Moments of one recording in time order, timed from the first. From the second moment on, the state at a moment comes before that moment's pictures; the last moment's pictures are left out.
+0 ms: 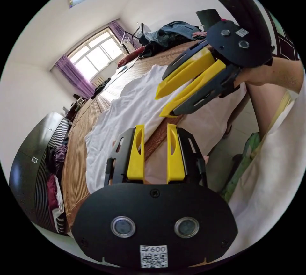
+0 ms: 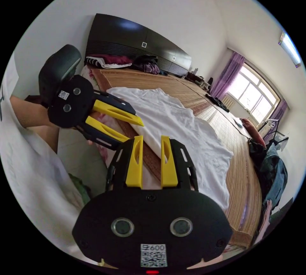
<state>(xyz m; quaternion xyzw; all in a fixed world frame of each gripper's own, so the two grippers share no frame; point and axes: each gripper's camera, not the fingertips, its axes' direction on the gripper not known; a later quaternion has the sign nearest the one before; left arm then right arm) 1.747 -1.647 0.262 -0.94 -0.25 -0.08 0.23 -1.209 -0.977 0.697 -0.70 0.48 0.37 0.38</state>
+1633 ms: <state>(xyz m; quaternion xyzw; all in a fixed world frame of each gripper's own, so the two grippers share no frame) 1.763 -1.736 0.189 -0.97 -0.13 0.10 0.17 -1.218 -0.851 0.708 -0.85 0.34 0.27 0.29</state>
